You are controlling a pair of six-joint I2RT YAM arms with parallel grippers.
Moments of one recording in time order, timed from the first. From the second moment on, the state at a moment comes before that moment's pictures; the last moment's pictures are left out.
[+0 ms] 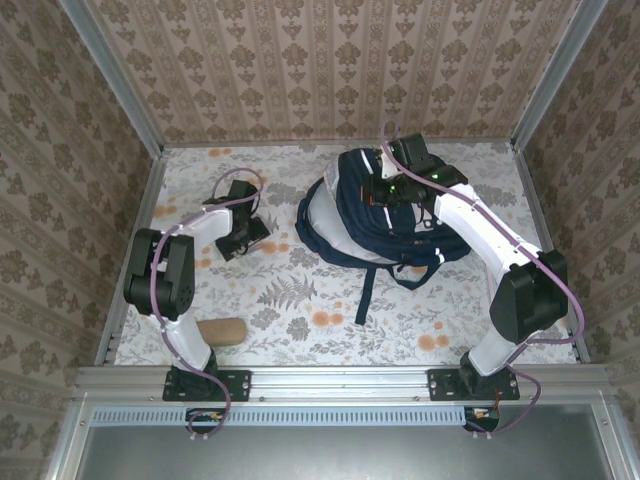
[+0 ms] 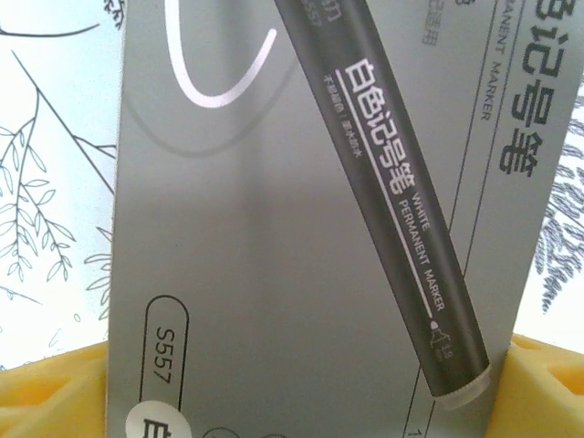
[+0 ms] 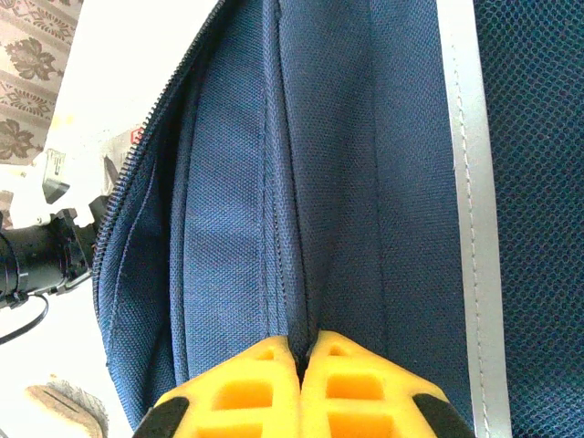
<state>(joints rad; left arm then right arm) -0.30 1.79 1.14 -0.64 -0.12 -0.81 0.38 1.64 1.48 -0.66 -0.28 0.41</state>
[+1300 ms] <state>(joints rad) -0.79 2.12 1.75 -0.57 -0.03 -0.86 0.22 1.56 1.47 -0.61 -0.47 0.58</state>
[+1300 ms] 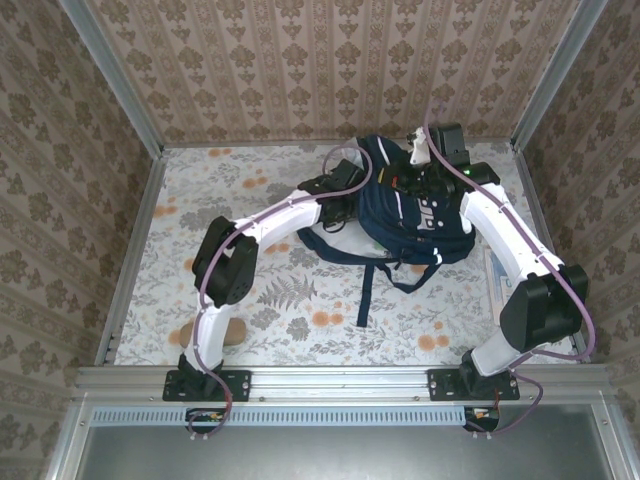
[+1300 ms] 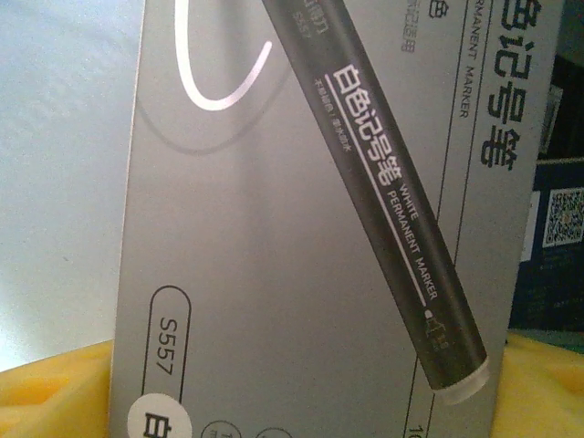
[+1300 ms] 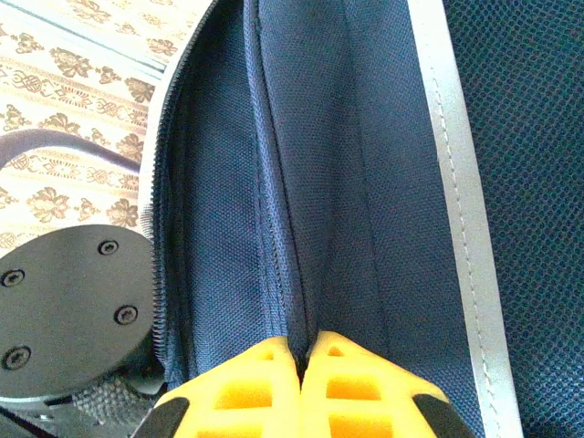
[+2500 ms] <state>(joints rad) -0.88 2.01 1.58 -0.63 -0.06 -0.95 0.21 1.56 1.43 -0.58 -0.50 0.58</state>
